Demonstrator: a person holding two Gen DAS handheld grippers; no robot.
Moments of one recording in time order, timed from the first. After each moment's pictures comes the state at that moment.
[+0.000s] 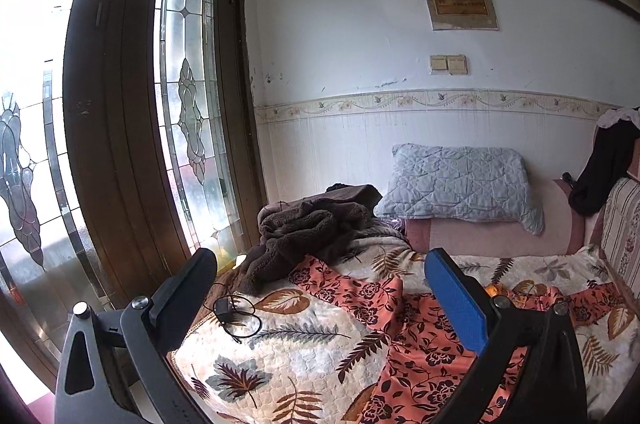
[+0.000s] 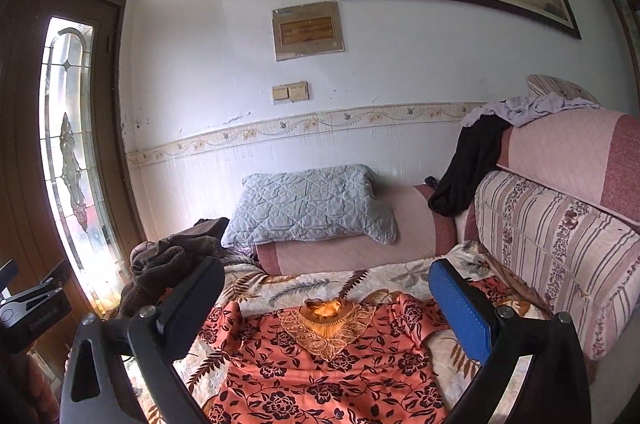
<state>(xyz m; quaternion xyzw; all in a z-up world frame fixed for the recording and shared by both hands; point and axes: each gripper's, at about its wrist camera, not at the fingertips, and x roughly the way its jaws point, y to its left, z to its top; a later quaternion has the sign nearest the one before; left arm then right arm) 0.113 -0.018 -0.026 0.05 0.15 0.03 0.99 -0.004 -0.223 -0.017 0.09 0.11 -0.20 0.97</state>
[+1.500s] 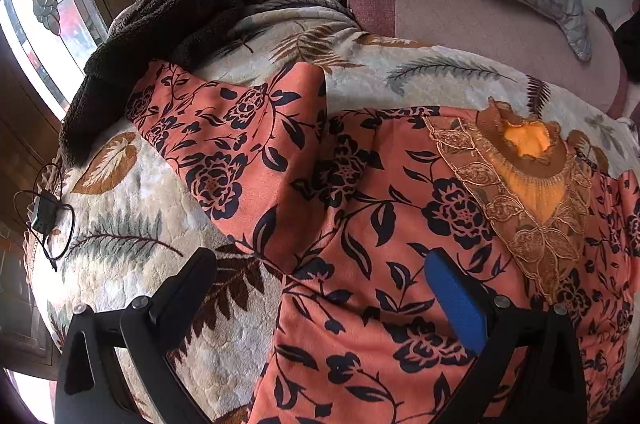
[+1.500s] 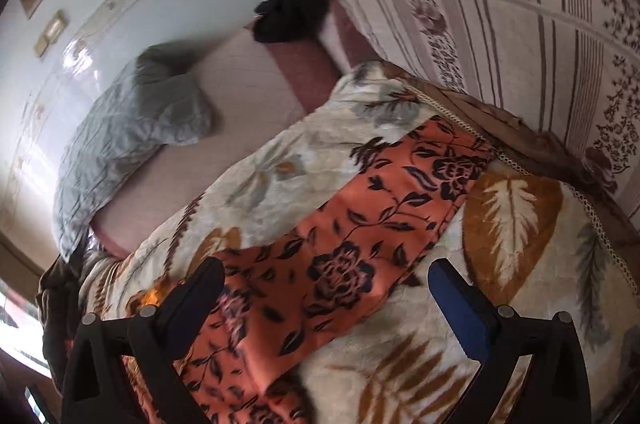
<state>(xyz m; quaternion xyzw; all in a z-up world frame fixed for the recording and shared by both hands) 0.408 -0.156 -0.355 0.08 0.48 -0.04 0.87 0.175 -0.663 -0.311 0.36 0.29 -0.31 0.83</state>
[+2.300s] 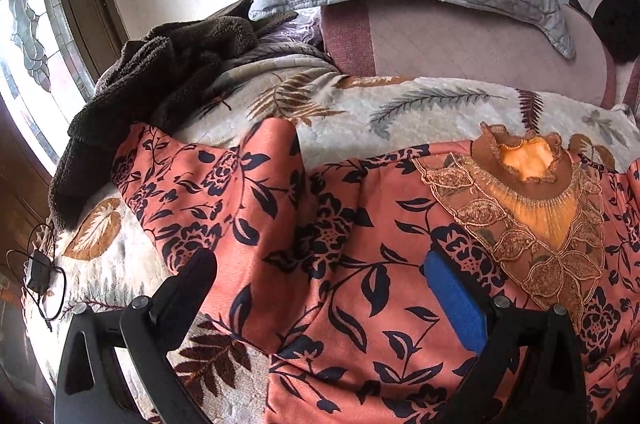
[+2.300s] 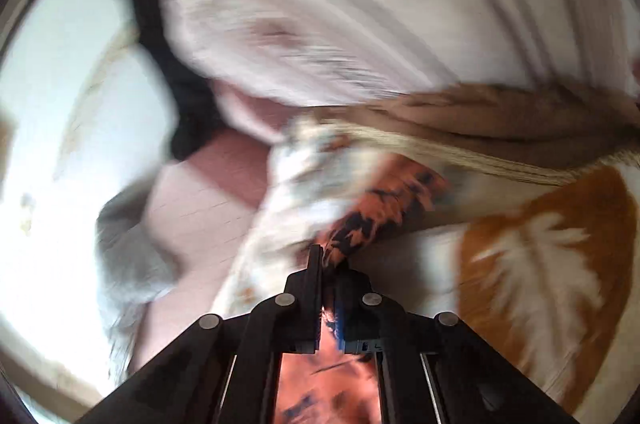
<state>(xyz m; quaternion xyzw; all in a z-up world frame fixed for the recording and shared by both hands) 0.424 -0.166 -0.354 0.11 0.39 -0.07 0.91 0.173 -0.762 -0.372 0.49 0.11 -0.32 0.80</state>
